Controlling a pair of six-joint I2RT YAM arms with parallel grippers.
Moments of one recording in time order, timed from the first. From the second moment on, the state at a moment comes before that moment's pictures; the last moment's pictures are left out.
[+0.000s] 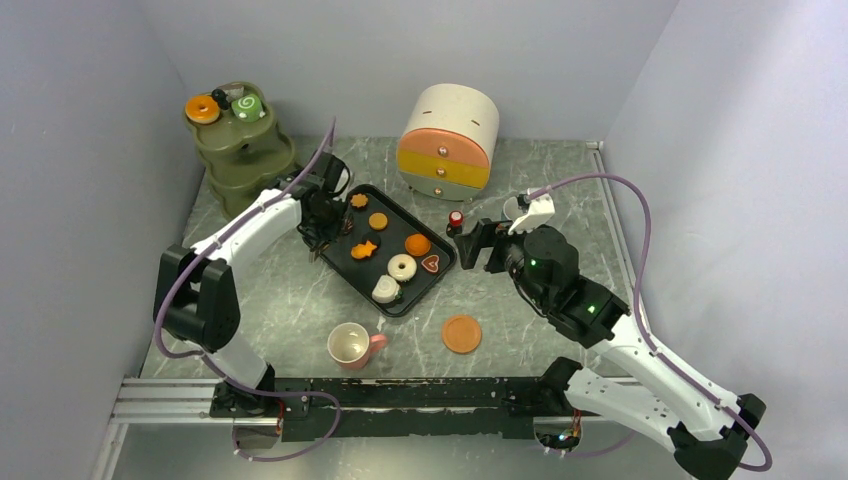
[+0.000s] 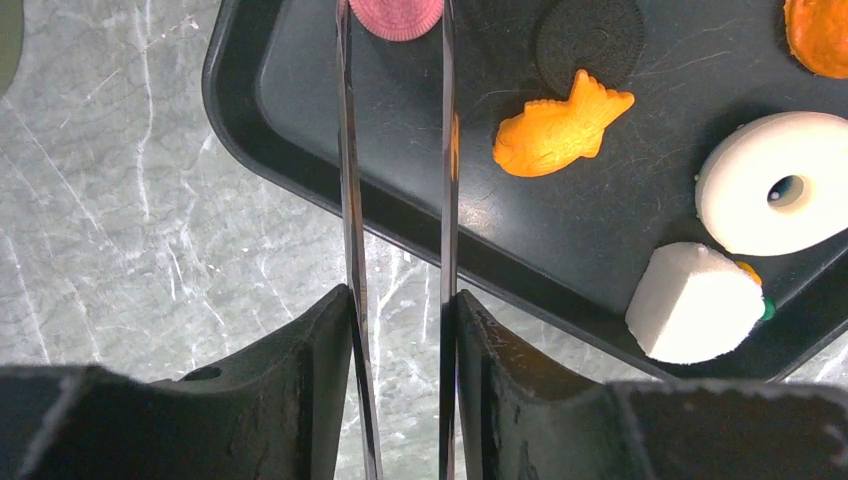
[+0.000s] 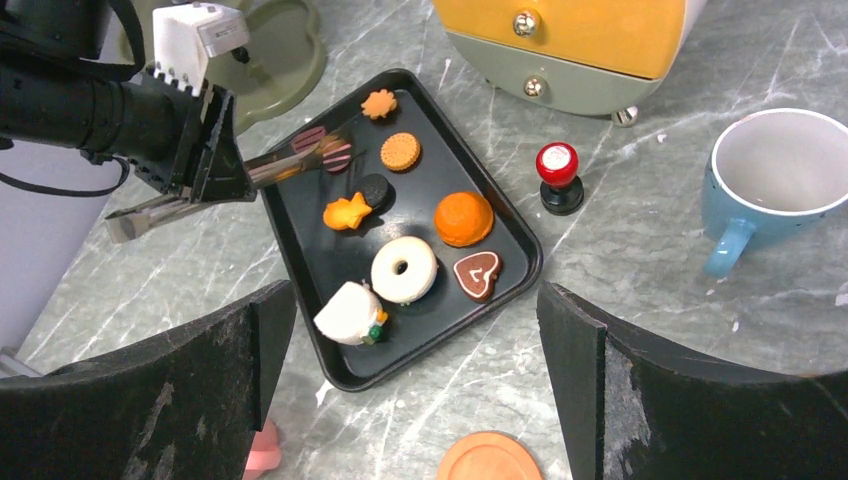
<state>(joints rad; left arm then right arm) -0.40 1.65 1.30 -0.80 -0.12 -0.12 0.81 0.78 0.86 -0.34 0.36 0.43</state>
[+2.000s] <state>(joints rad) -0.07 1.45 1.75 -0.90 -0.30 -0.14 0.81 0.78 0.82 -0.30 0.33 0.44</state>
